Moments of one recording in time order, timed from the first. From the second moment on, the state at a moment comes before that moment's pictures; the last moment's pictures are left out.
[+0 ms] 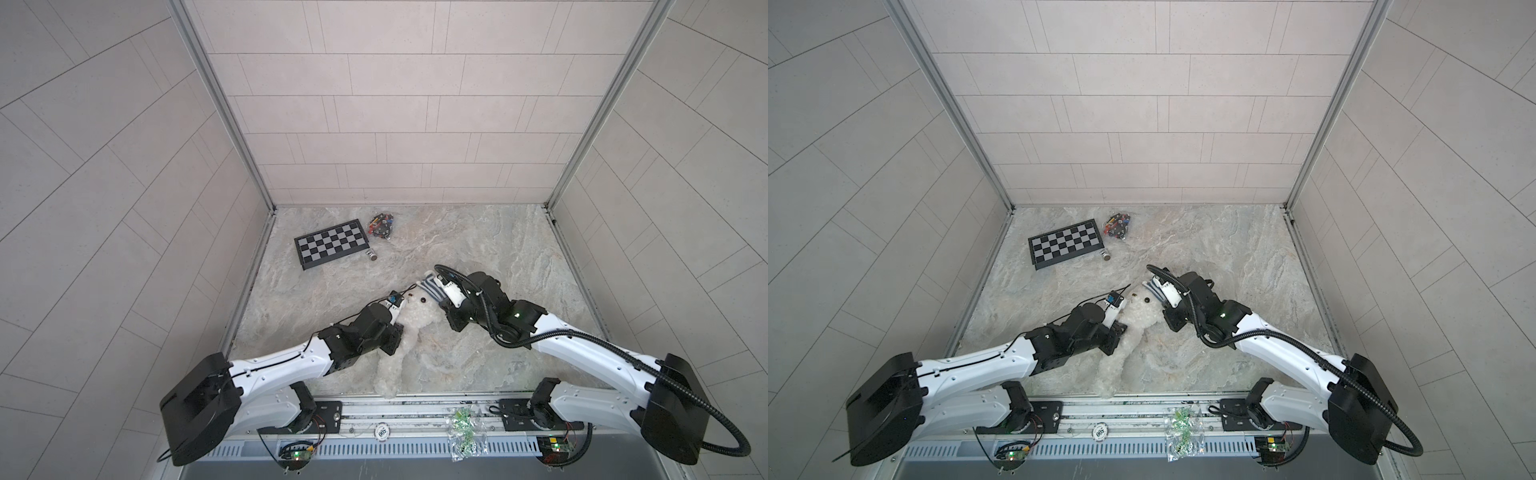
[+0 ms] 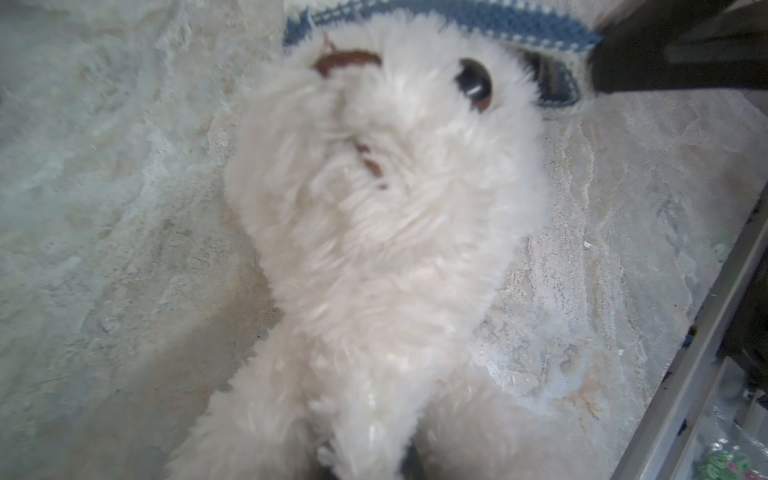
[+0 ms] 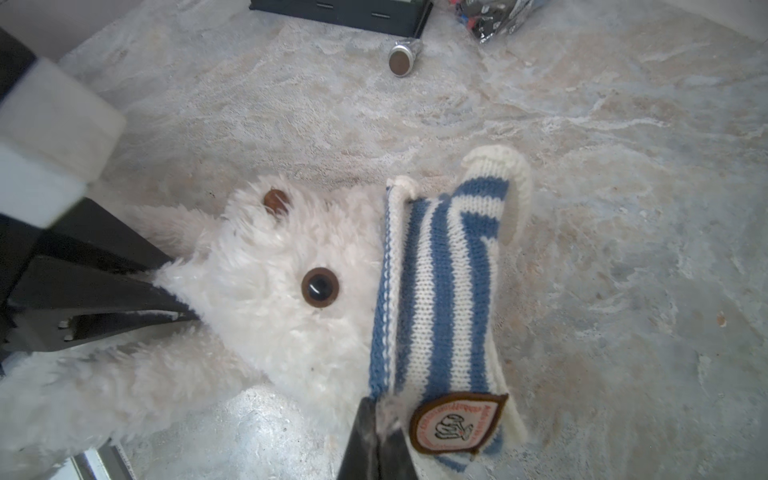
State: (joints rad) left arm -0.94 1.13 0.48 -0.05 -0.08 -0.27; right arm 0.73 1.14 0.76 -0.34 -0.06 0.07
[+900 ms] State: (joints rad) left arm -1.04 0.99 0.32 0.13 -0.28 -0.04; right arm 0.80 1.15 0.85 -0.36 -0.13 0.17
